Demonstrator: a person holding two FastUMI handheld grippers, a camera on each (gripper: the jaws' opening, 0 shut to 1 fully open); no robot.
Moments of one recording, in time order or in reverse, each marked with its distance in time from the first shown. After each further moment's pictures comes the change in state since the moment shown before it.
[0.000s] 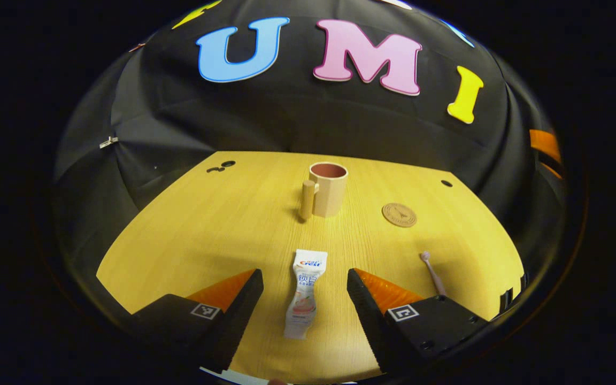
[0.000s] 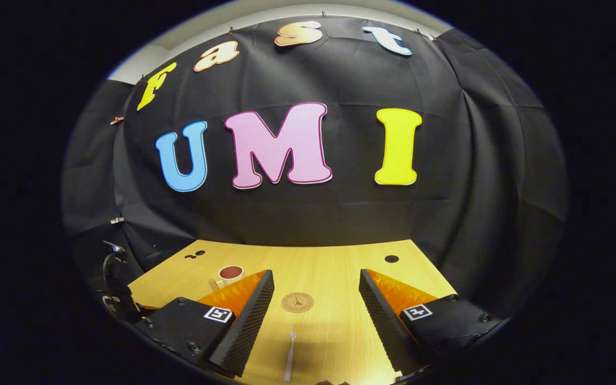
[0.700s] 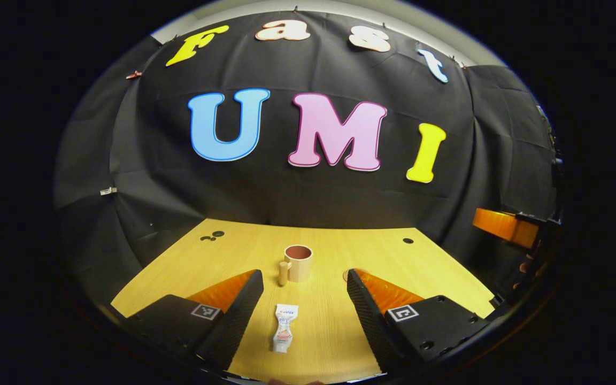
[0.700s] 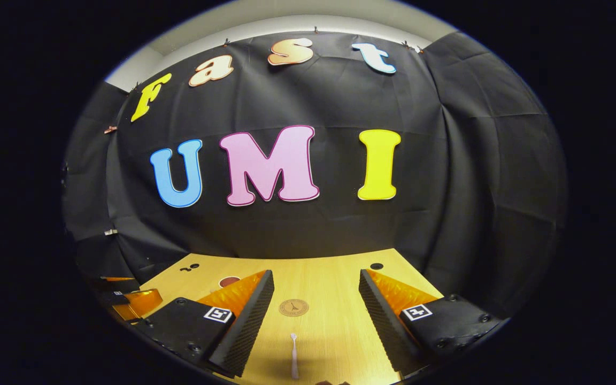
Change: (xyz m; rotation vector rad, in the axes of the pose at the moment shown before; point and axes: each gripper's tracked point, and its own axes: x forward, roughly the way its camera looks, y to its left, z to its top) left arm -0.132 -0.025 0.115 -0.004 -0.332 -0.099; right arm -0.052 0.011 0.033 0.020 -0.101 -0.079
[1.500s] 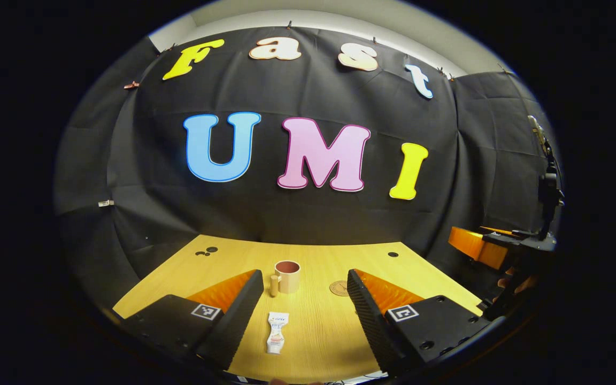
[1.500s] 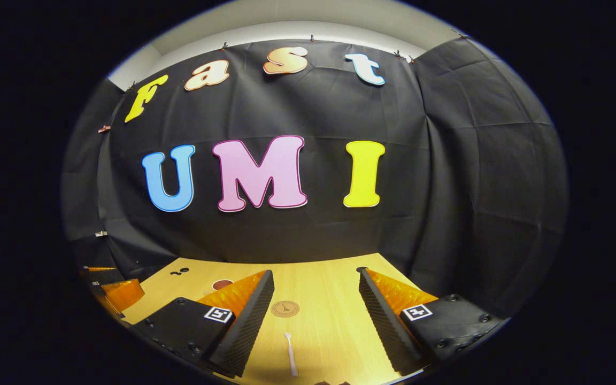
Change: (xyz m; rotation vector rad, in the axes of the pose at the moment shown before) left arm -0.056 -0.027 0.040 0.016 -0.118 -0.075; right arm -0.038 -0.006 0.010 -0.015 -0.048 -0.106
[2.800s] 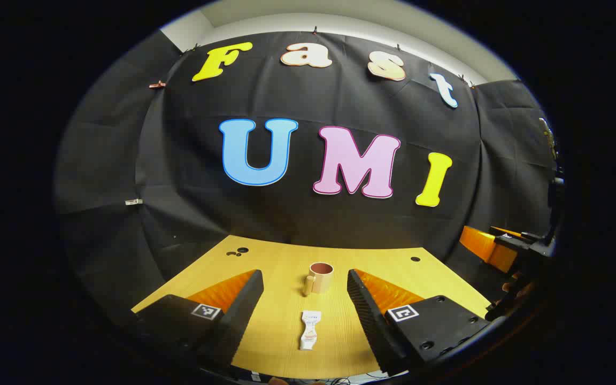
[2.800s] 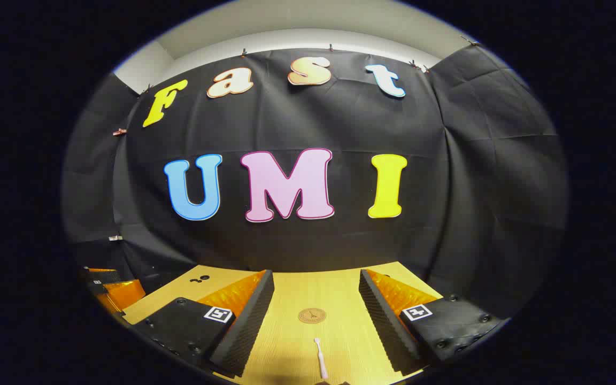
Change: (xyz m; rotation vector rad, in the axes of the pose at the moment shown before) left arm -0.029 0.069 0.015 -0.028 -0.020 0.112; right arm -0.012 0.069 0.016 0.008 -0.049 0.064
